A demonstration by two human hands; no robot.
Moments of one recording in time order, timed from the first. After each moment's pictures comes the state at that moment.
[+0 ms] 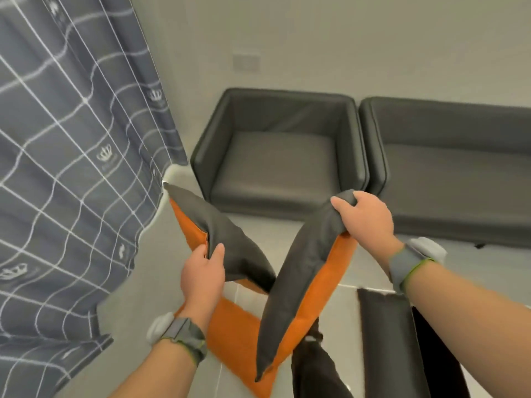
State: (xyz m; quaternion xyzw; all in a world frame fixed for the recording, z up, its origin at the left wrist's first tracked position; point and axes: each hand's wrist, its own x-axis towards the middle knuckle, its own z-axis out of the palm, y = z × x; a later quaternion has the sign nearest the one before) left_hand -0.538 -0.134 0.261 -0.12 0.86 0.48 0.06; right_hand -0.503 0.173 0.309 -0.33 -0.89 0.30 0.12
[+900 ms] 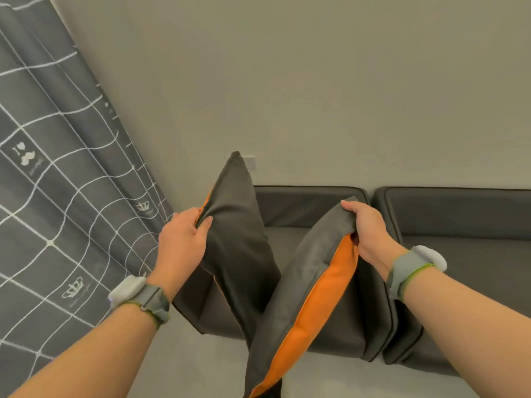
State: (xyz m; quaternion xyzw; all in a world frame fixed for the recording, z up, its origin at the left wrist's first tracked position) left_hand -0.992 0.129 0.431 0.13 0.93 0.31 -0.13; right_hand -0.897 0.459 0.409 -0.33 -0.51 0.78 0.13
